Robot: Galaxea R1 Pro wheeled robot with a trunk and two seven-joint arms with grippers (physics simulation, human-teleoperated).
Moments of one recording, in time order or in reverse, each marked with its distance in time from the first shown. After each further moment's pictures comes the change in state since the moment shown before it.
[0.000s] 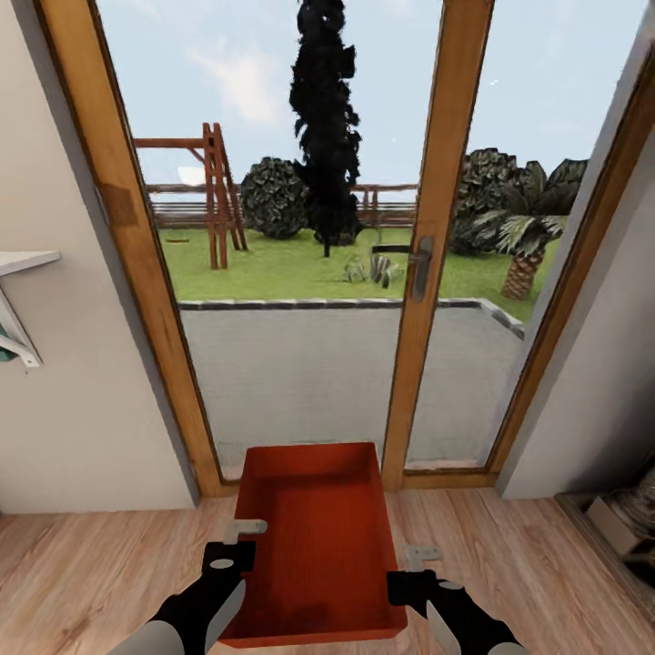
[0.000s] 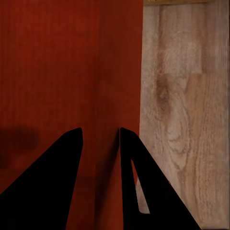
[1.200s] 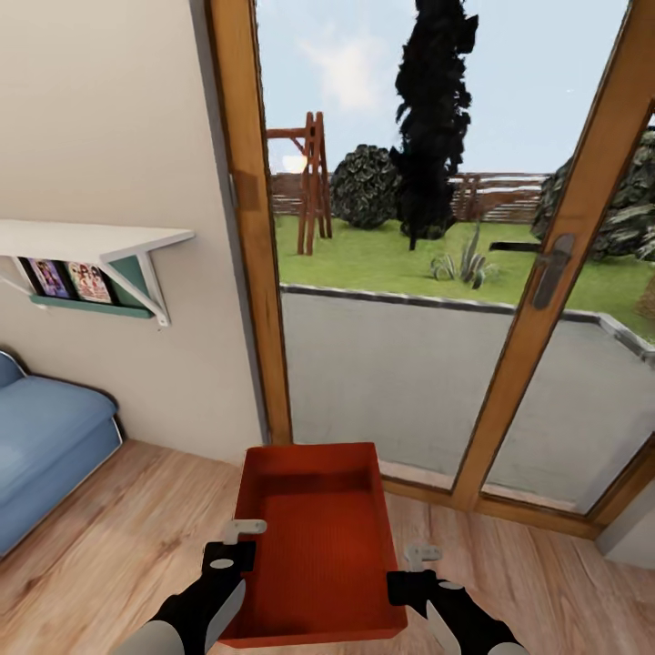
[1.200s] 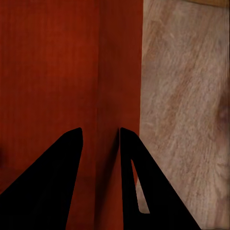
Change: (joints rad) left arm 0.000 0.000 0.000 0.000 0.000 0.000 0.000; right arm 0.000 0.000 0.000 0.000 0.000 0.000 0.000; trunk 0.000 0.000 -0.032
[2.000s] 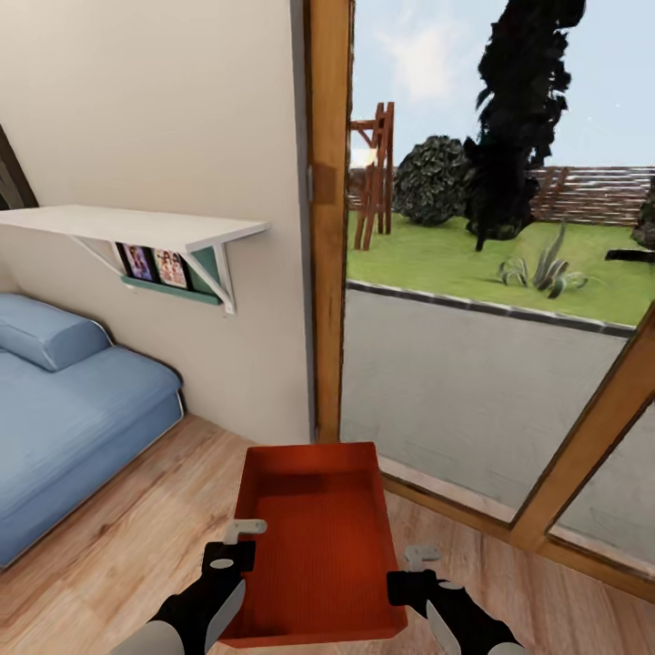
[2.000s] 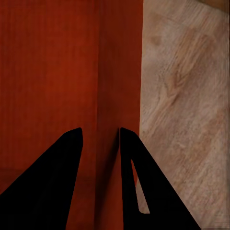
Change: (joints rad) left arm 0.000 0.000 0.000 -0.001 0.000 0.000 0.000; right arm 0.000 0.000 0.001 0.000 -0.001 -0.001 0.000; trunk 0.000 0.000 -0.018
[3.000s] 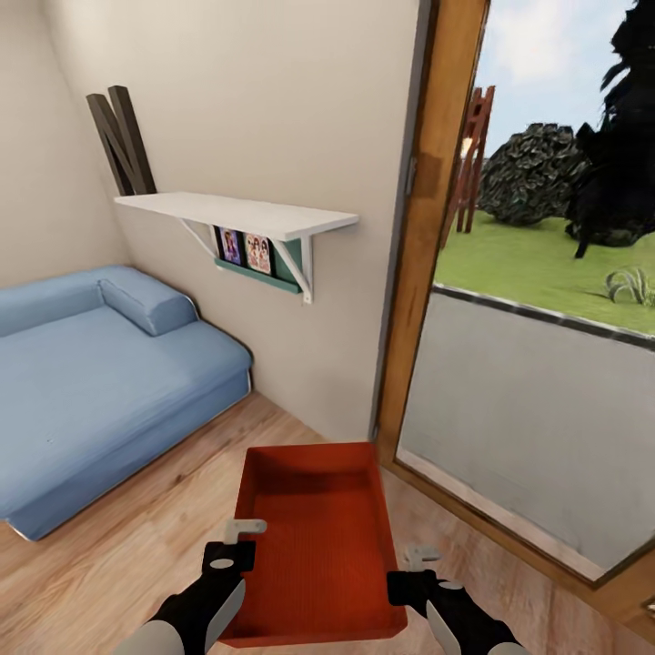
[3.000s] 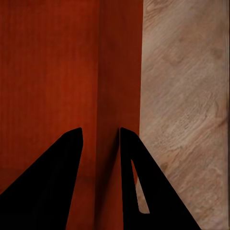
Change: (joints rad) left arm 0.000 0.000 0.000 -0.001 0.000 0.000 0.000; right arm 0.000 0.000 0.000 0.000 0.000 -0.001 0.000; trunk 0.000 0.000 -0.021
